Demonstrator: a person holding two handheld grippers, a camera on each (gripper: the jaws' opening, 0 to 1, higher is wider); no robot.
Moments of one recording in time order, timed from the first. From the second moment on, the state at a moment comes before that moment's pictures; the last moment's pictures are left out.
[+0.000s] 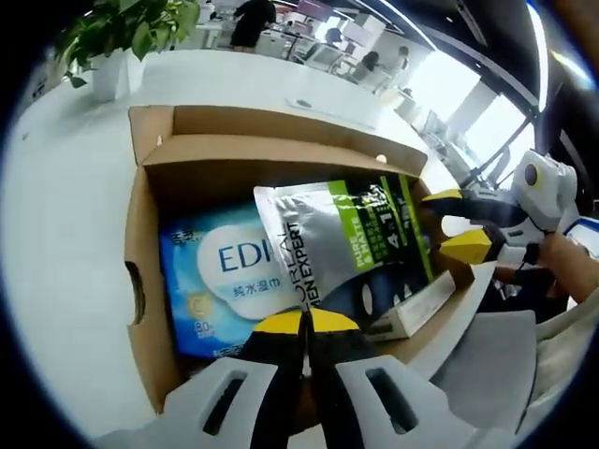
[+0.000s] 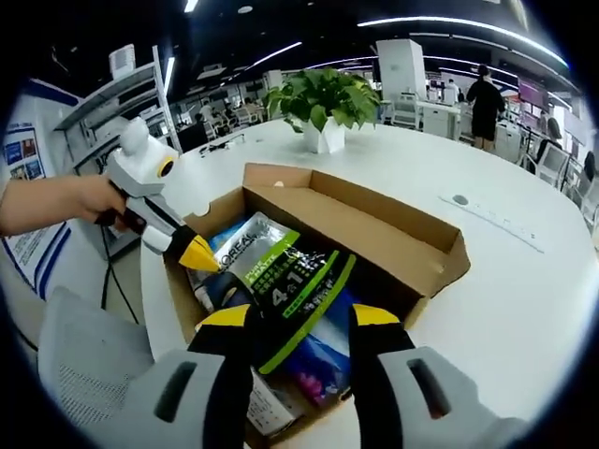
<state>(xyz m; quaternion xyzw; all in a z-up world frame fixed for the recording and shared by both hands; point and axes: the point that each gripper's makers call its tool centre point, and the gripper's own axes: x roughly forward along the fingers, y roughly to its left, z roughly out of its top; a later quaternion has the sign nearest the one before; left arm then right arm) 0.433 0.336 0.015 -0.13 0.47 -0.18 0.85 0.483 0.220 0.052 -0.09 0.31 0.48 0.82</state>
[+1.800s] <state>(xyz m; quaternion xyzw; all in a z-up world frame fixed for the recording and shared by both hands) 0.457 0.265 0.065 -0.07 0.44 -0.25 0.86 0.508 0.154 0.100 -0.01 0.31 0.41 0.86</state>
